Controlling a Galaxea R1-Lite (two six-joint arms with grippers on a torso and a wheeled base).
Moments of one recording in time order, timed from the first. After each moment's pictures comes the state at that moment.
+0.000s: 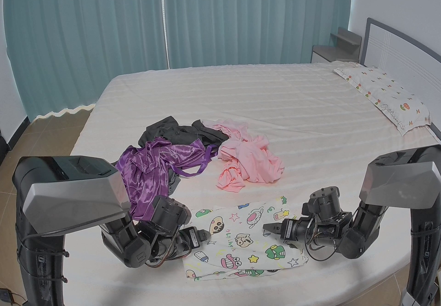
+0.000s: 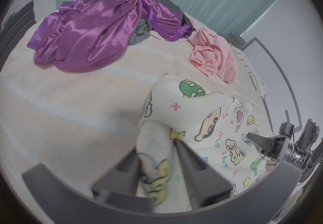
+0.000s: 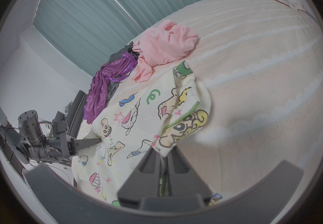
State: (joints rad) left arm -0.56 2.30 -0.70 -0.72 0.06 -0.77; right arm 0.48 2.33 -0.58 -1.05 0.11 0.58
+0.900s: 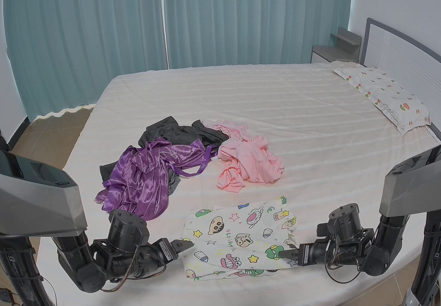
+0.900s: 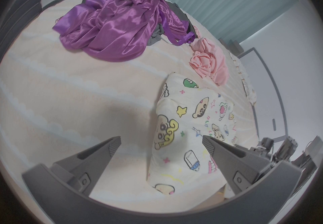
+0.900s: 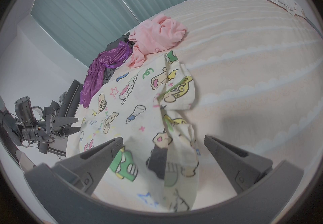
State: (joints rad) left arm -0.54 2.10 -0.23 -1.13 -0.08 -1.03; right arm 0.50 2.21 -0.27 -1.15 0.15 0.51
